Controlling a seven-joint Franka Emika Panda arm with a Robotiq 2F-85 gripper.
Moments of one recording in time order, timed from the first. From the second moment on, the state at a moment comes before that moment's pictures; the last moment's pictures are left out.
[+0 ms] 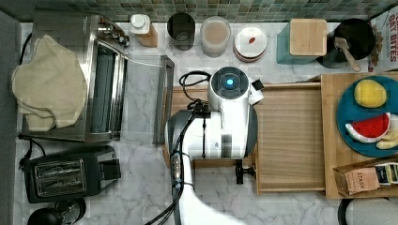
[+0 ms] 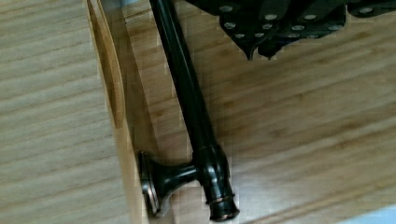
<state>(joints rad) -0.03 0.14 0.00 -2.10 -0.06 0.47 -0.52</state>
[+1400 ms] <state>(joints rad) -0.05 0.26 -0.02 -2.18 -0.10 0.70 -0.67</state>
